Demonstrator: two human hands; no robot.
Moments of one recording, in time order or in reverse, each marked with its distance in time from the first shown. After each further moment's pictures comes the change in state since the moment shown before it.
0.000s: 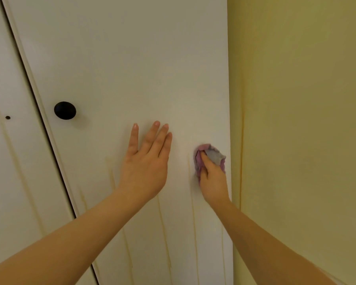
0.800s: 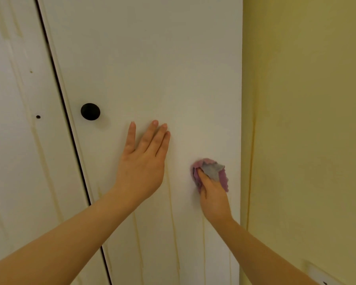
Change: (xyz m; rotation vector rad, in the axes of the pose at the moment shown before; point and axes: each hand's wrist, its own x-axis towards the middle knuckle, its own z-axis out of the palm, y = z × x) left_hand -0.010 -0.032 -0.003 0.048 0.044 0.004; right_hand -0.032 0.009 0.022 -0.234 -0.057 -0.158
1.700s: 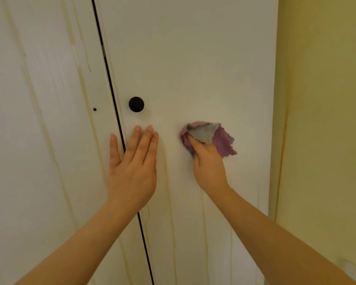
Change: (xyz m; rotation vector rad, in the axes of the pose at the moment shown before) left_hand -0.066 -0.053 -0.029 0.035 0.030 -0.167; right_hand 0.034 -0.094 0.034 0.012 0.285 -0.371
